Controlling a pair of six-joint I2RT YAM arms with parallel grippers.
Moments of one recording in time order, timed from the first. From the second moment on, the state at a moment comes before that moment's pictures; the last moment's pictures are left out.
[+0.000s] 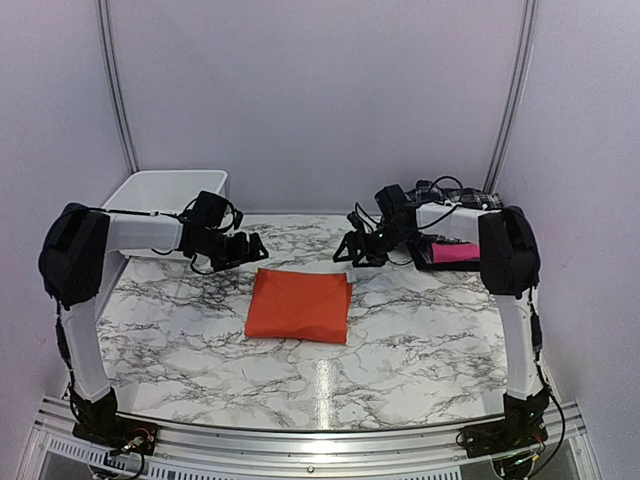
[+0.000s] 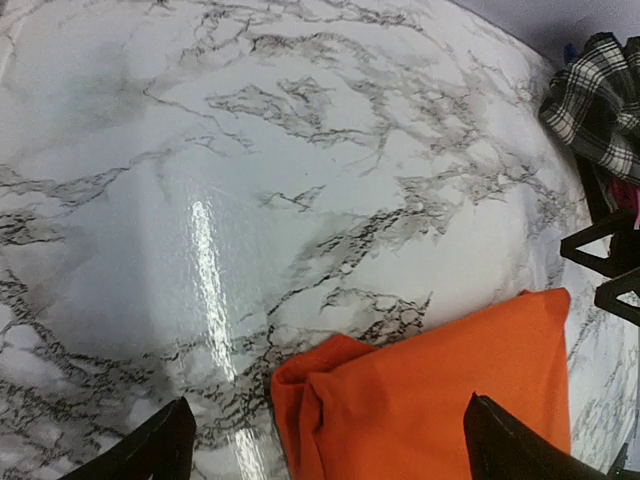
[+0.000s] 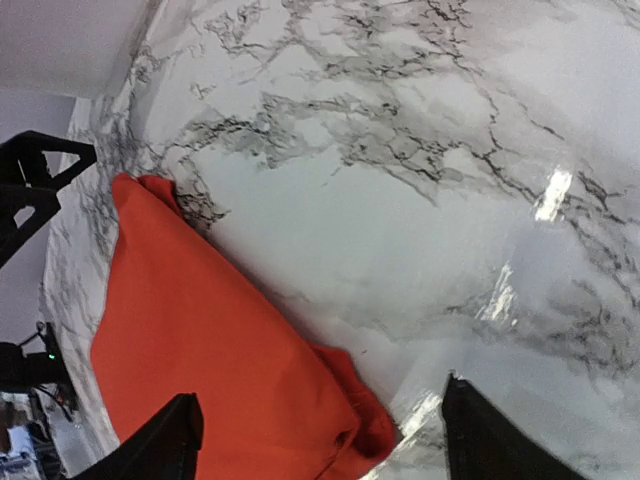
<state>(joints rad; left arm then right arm) -0.42 2.01 1.36 -0.22 0.25 -0.46 0.42 2.31 1.84 -0.55 -0.61 0.23</state>
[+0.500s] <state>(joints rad) -0.58 1.68 1.05 -0.08 0.54 -0.63 0.65 1.99 1.40 -0.13 -0.92 0.62</state>
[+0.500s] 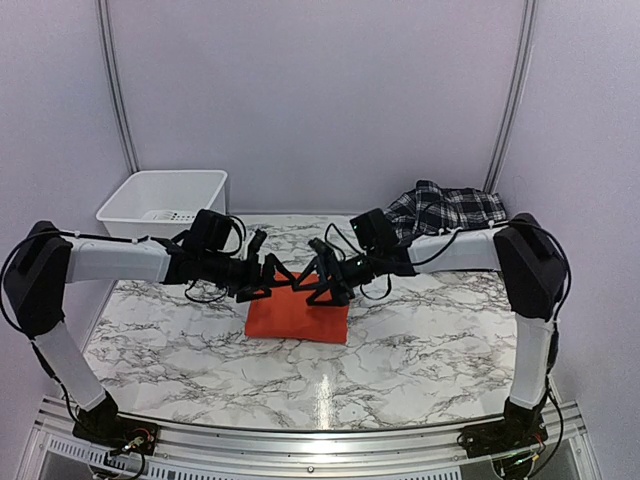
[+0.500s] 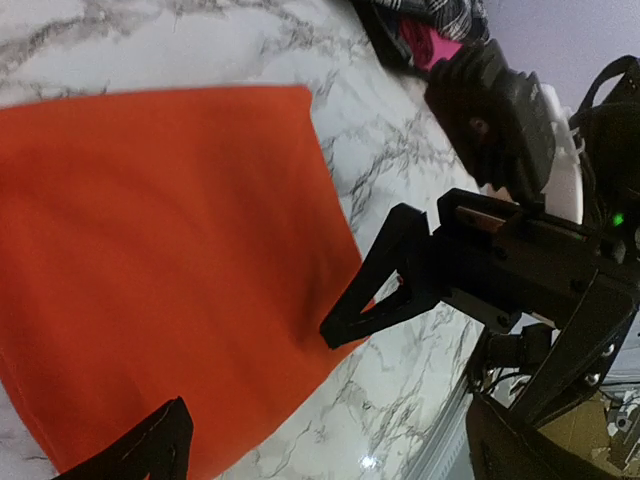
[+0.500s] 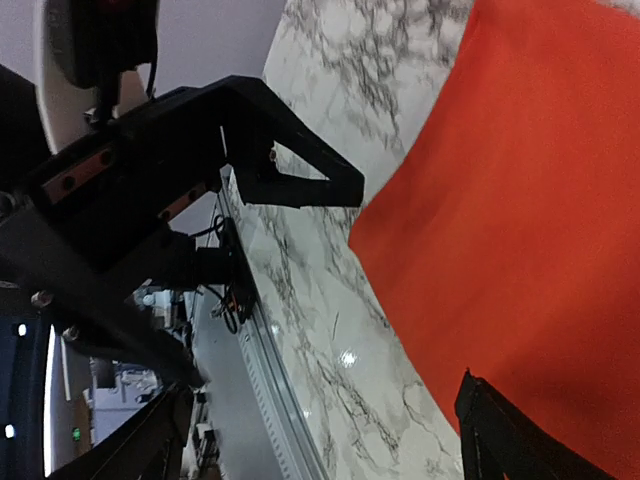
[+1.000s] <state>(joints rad) -0.59 1.82 0.81 0.31 0.64 -0.84 0.59 2.08 1.04 0.26 -1.12 0.79</state>
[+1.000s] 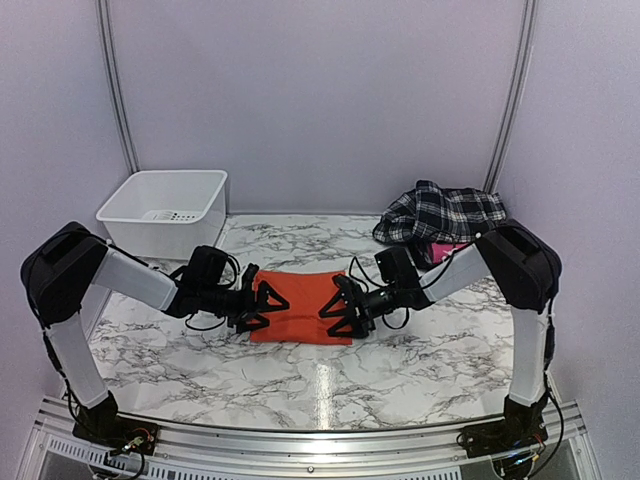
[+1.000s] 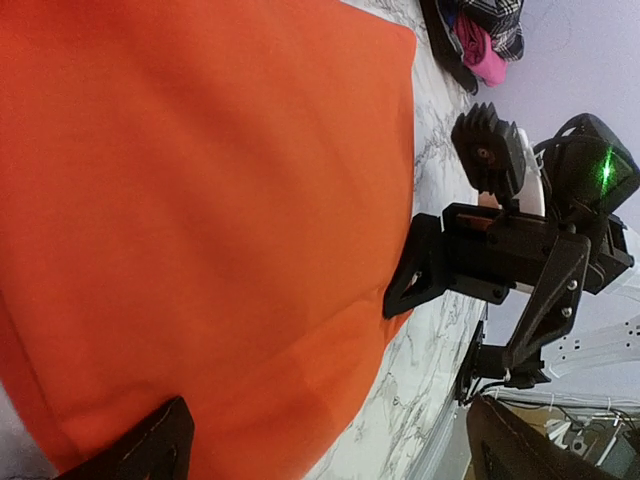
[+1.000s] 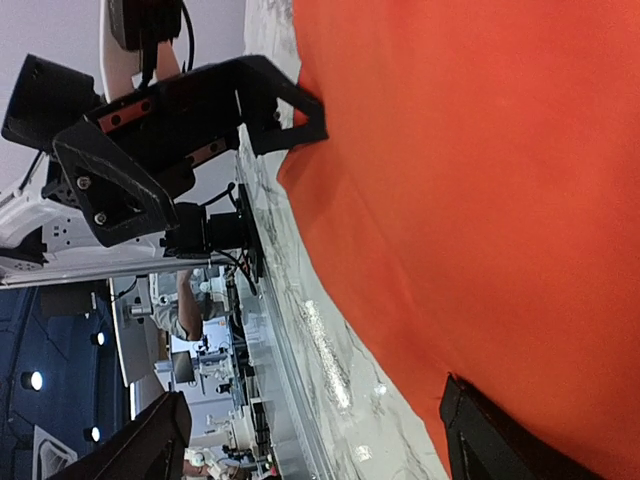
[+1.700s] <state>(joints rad) -0.93 1.86 1.39 -0.27 0.08 -0.09 0.33 1.63 1.02 -0.19 -0.89 0.53</state>
